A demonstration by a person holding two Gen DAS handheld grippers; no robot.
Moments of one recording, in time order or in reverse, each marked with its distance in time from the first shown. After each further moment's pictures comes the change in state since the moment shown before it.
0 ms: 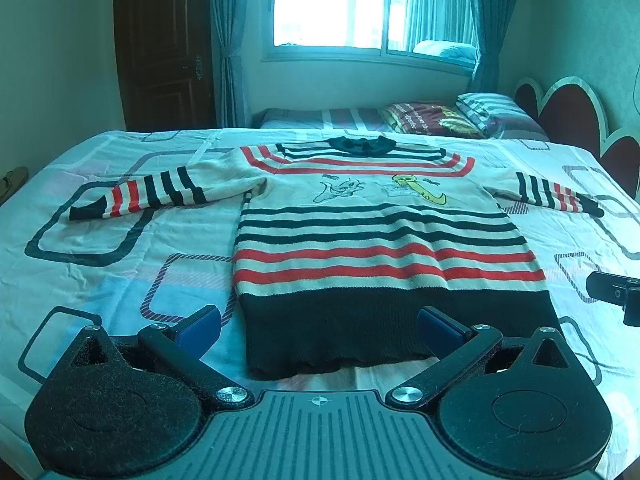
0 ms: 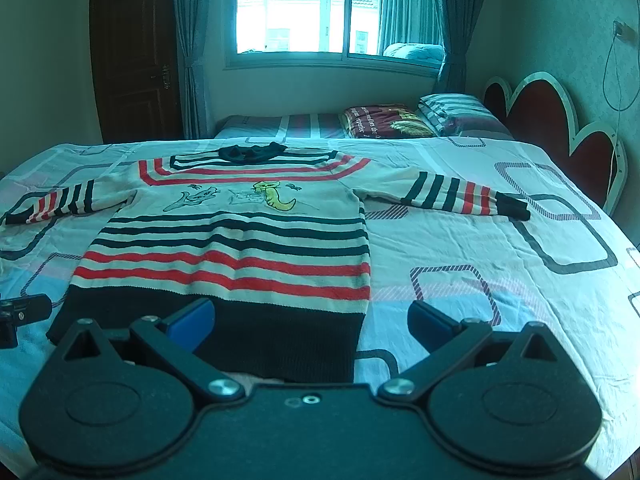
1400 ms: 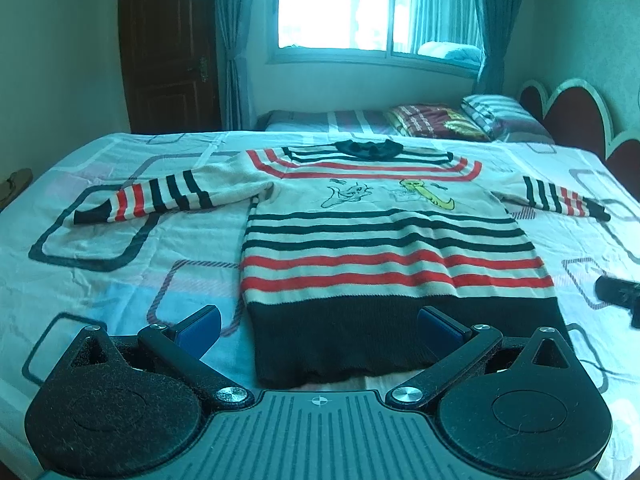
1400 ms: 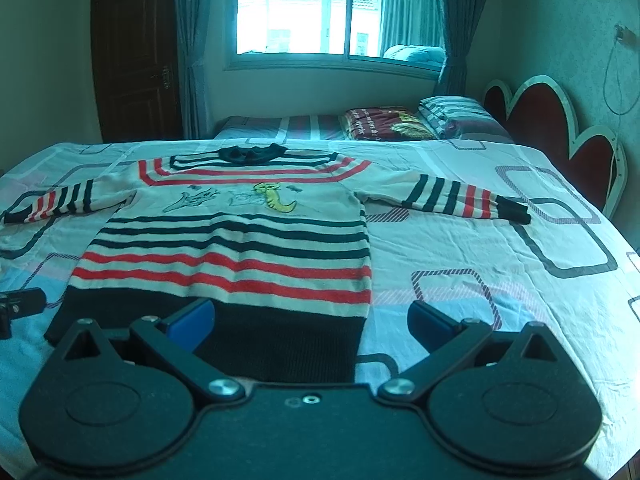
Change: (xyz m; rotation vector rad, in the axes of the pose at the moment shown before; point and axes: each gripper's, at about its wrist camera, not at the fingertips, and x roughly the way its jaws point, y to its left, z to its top) left arm 0.009 0.004 0.009 0.006 0.006 0.010; right arm 0.003 -0.005 0.003 0.009 -0.010 -0.010
